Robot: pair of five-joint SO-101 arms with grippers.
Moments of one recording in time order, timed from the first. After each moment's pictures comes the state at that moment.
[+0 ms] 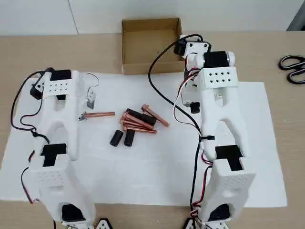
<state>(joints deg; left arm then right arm) -9.8 25.4 -8.2 82.1 62.5 -9.2 20.1 -28.6 98.2 2.7</state>
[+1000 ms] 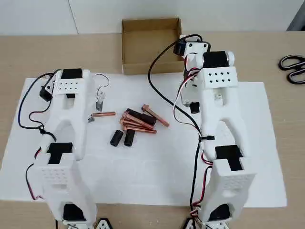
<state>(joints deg) -5.7 26.2 -10.0 85.2 67.2 -9.3 20.1 -28.6 98.2 2.7</state>
